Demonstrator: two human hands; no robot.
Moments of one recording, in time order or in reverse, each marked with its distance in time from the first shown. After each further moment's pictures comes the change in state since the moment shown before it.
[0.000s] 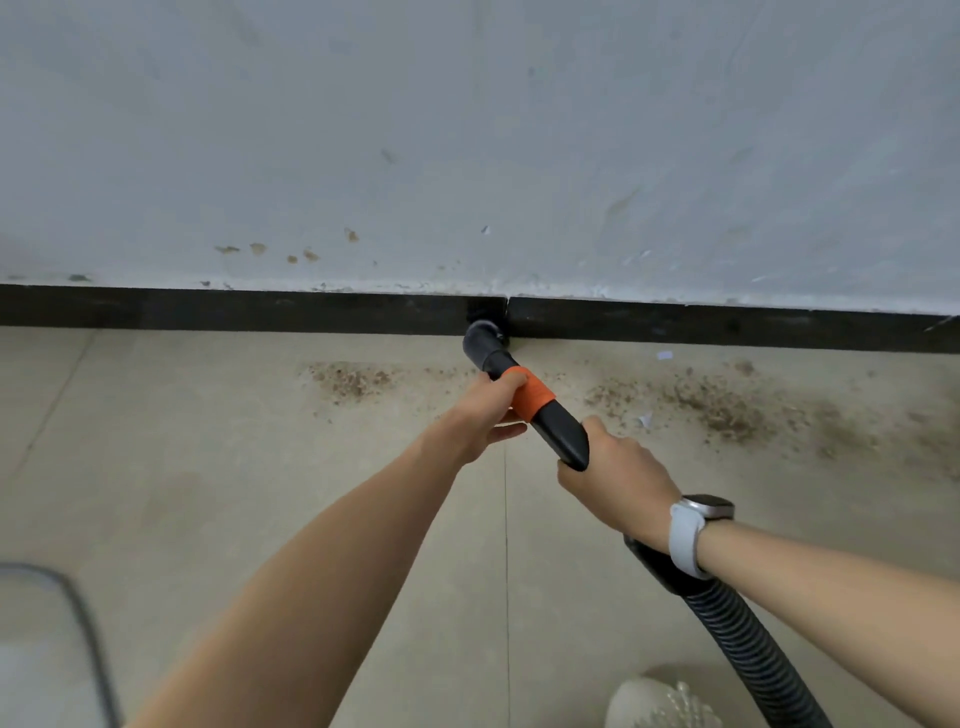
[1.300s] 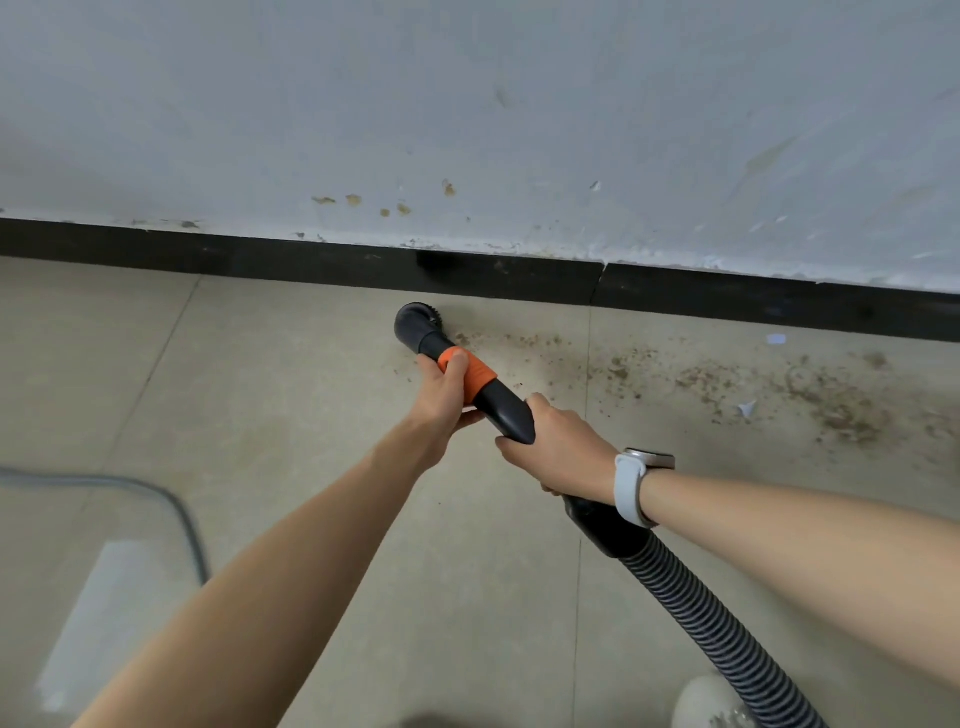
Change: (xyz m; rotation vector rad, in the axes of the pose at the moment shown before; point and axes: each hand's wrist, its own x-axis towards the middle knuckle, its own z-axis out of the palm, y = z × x) left_hand -0.019 -0.026 -0.113 -0.102 0.321 0.145; right_hand 0.030 -0.096 0.054 0.257 -0.344 -0.221
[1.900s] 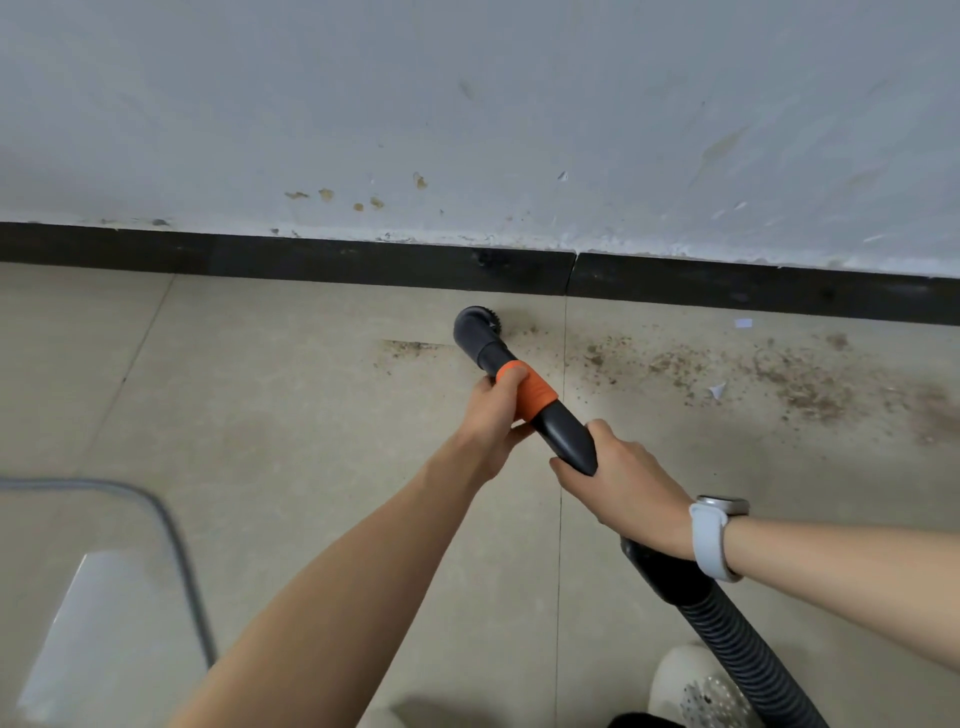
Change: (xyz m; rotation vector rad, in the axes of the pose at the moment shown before) left_hand -0.033 -0.019 0.061 -0.195 -0.143 -0.173; right_hand -0.066 0.045 -0.012 -0.054 0.135 0.123
